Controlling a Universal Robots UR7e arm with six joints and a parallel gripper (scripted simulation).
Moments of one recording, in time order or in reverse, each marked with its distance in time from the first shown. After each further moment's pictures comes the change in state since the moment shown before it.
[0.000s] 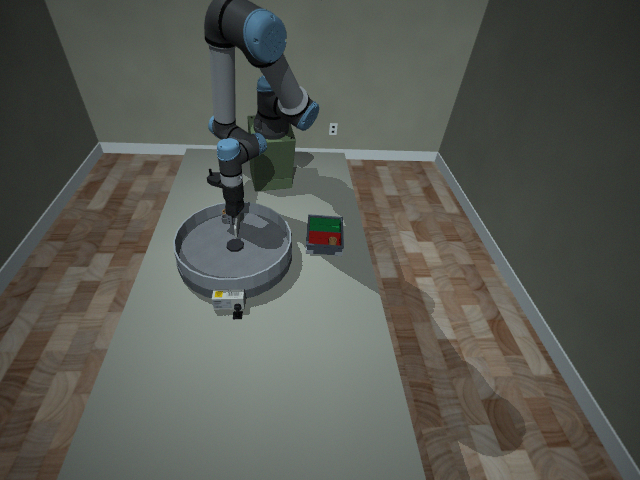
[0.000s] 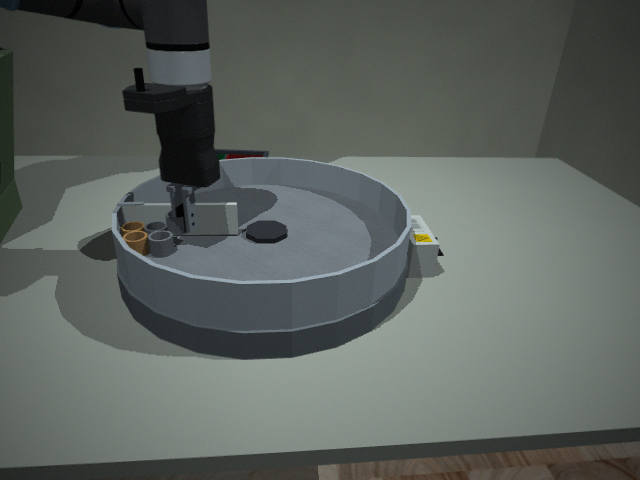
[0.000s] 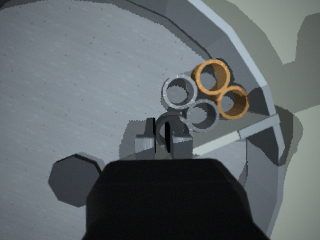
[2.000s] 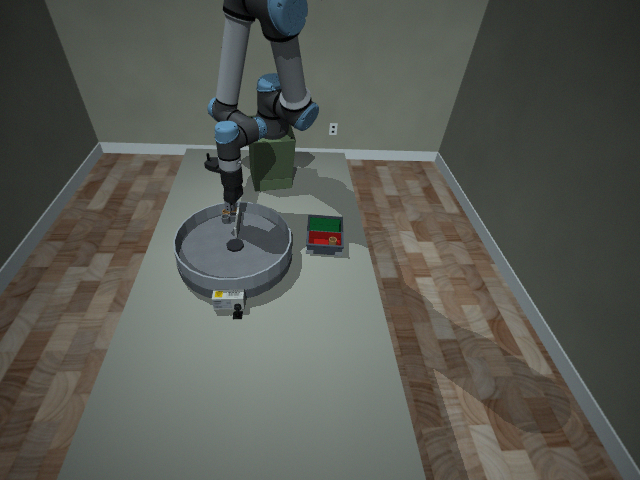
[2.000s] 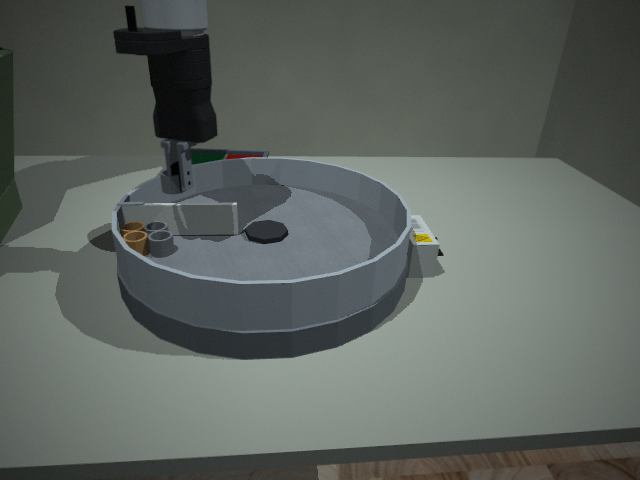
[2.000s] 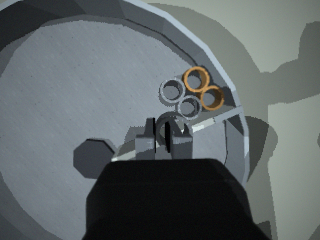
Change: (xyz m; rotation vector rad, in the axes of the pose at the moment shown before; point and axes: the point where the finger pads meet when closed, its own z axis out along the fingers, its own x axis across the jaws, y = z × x) arm 0.000 0.000 -0.061 0.000 -0.001 0.000
